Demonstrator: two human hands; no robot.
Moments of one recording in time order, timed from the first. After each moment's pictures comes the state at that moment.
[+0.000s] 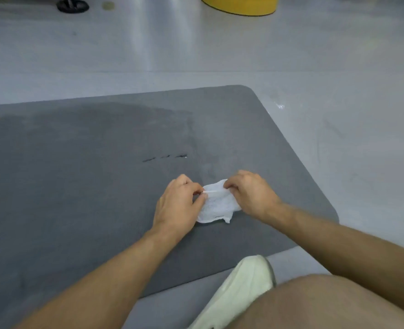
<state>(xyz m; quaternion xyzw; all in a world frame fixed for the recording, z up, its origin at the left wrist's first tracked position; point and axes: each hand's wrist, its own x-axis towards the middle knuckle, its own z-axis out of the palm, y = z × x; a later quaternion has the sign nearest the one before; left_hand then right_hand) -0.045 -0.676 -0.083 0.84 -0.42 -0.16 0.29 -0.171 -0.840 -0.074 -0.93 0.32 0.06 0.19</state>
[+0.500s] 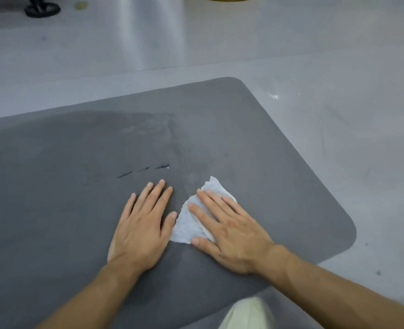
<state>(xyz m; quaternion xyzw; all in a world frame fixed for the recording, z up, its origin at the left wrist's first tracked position) -0.006 -0.665 -0.139 0.86 -0.50 -0.07 0.09 -0.191 -0.813 -0.134 -0.98 0.14 0.04 0.10</state>
